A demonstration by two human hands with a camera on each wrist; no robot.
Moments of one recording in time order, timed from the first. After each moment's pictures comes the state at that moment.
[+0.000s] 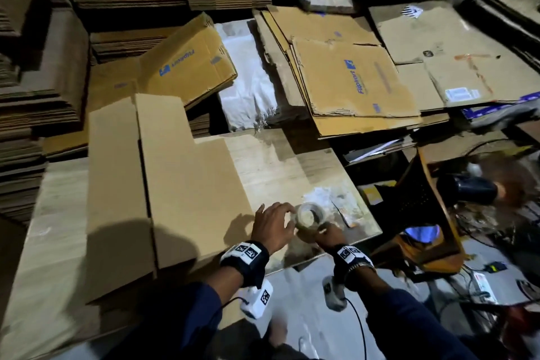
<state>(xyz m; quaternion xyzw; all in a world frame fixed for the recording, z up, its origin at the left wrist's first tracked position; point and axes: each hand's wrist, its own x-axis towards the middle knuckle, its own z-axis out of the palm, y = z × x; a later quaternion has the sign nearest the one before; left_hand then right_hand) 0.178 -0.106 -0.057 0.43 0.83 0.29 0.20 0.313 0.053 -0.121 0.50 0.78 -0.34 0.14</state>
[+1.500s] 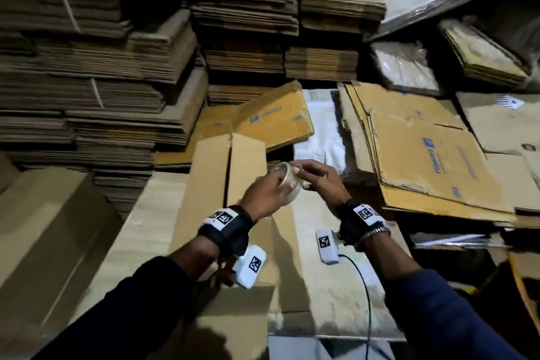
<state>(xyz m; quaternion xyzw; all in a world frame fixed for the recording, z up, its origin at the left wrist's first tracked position) 0.040 -0.199 0.123 0.30 0.83 0.45 0.14 0.090 -0.011 0.117 0.08 0.73 -0.67 -0.08</state>
